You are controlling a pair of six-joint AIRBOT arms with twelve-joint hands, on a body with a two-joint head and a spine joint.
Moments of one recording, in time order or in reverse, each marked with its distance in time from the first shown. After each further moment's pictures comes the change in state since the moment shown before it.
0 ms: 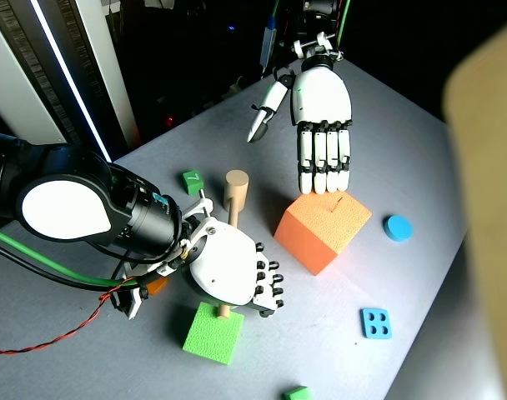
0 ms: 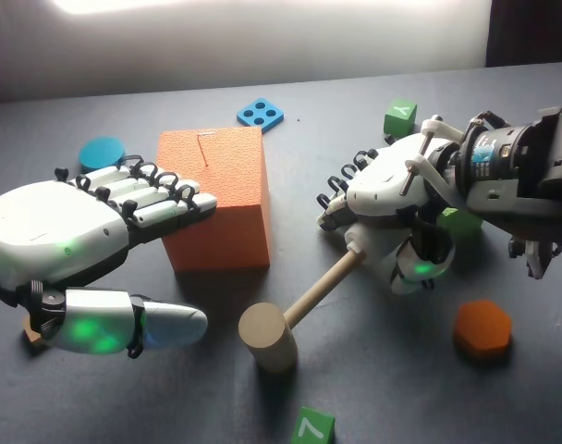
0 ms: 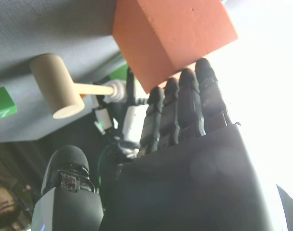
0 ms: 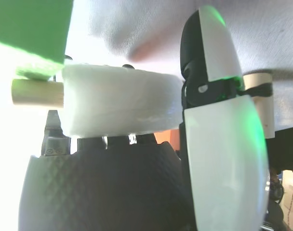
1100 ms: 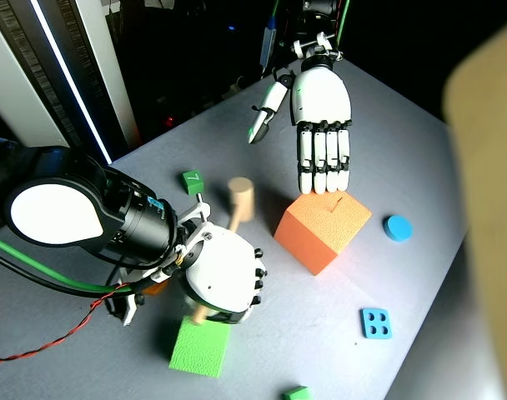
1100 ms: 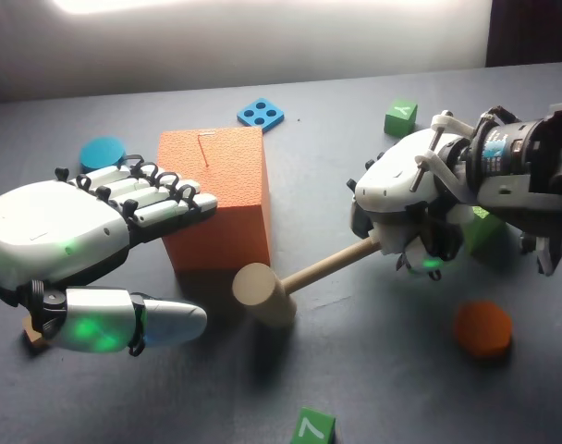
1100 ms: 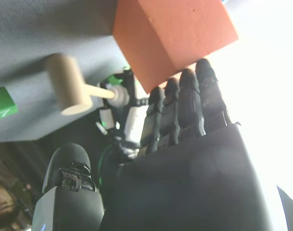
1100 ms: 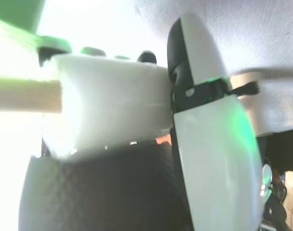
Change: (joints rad) left arm 0.000 0.000 -0.002 0.000 -0.002 0.000; right arm 0.008 0.029 -0.026 0.006 -0.004 -0.013
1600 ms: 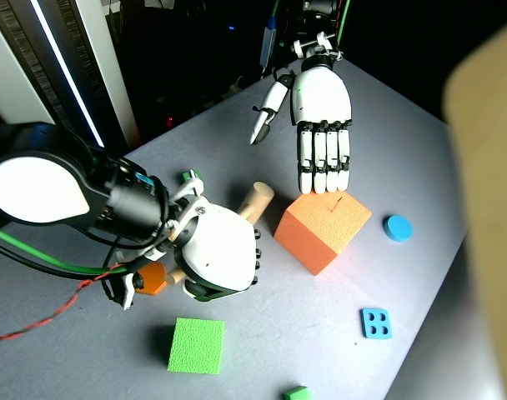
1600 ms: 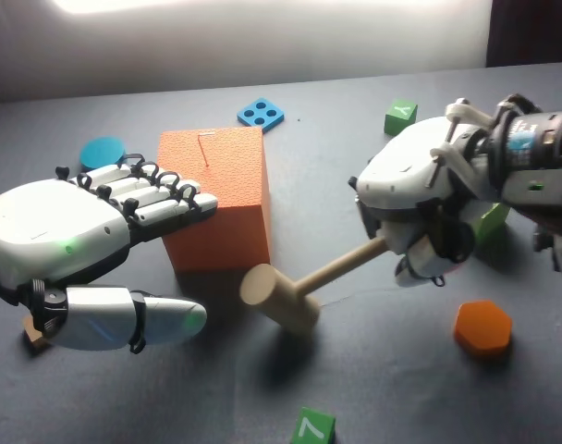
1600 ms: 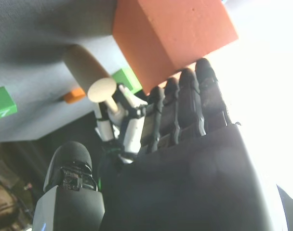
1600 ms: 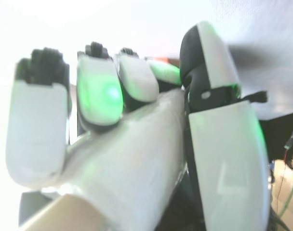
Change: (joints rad) left arm -0.002 0.000 0.000 0.003 0.000 0.000; right arm 0.047 0.094 -0.125 -0.002 -0.014 -0.019
